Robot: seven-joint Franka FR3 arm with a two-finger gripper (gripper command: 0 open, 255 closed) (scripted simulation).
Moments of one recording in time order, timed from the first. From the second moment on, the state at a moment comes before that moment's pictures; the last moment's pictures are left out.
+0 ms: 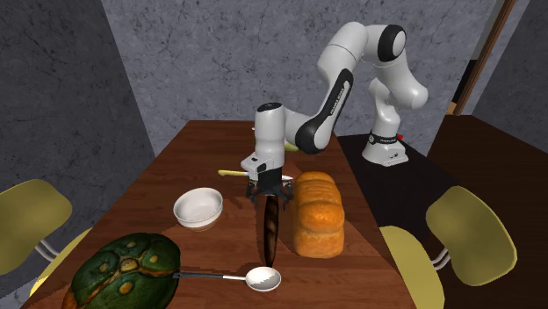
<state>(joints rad) 0.35 0.64 0.12 -1.72 0.12 2.47 -0.99</state>
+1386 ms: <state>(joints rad) 0.35 0.68 0.13 -1.71 0.12 2.49 -1.00</state>
